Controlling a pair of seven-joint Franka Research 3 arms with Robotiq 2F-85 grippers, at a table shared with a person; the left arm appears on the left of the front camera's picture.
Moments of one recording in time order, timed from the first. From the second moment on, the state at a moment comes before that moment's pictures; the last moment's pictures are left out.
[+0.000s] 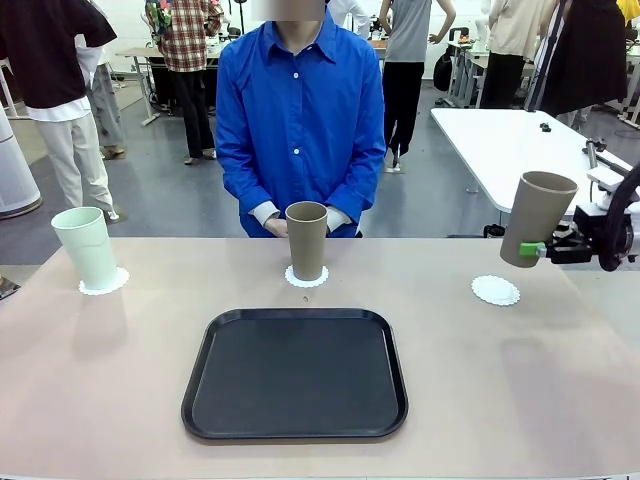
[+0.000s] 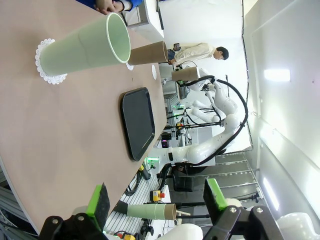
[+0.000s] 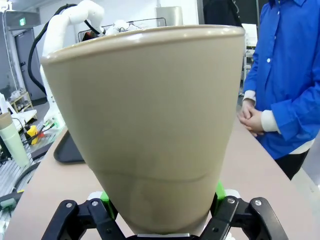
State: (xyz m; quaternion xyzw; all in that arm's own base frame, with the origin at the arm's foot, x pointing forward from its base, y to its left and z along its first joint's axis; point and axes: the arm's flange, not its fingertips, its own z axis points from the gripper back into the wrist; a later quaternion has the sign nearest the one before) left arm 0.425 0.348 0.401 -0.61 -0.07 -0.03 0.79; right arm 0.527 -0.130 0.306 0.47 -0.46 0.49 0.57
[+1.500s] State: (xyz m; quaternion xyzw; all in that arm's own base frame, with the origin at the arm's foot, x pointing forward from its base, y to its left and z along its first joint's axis) left arm 0.425 0.348 0.401 -0.61 -0.07 -0.03 0.79; right arm 0.536 -0.124 0.259 0.48 -0.45 0.49 0.57
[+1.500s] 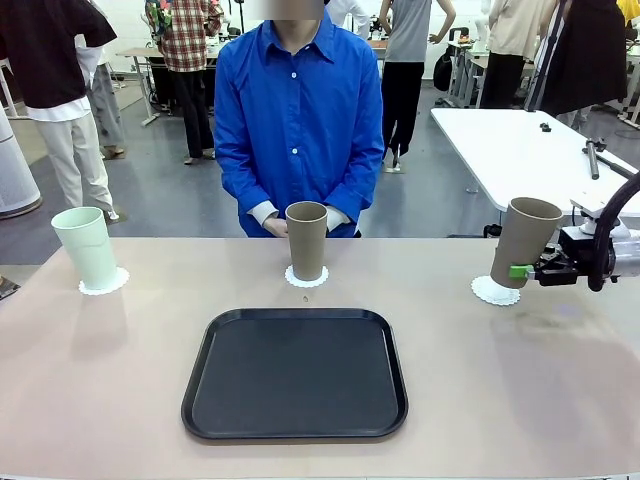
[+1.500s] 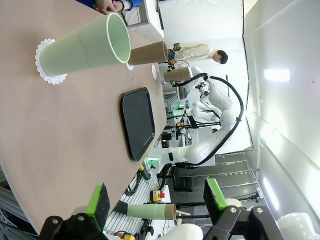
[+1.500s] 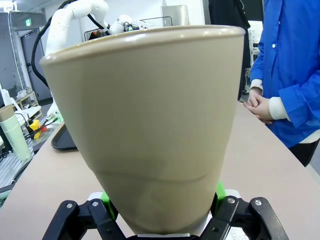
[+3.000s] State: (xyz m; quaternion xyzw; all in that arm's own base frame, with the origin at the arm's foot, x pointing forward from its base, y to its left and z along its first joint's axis) left arm 0.425 0.348 0.401 -0.61 -0.07 -0.03 0.79; right arm 0.582 -0.124 0.219 0.45 -0.43 0.50 0.60
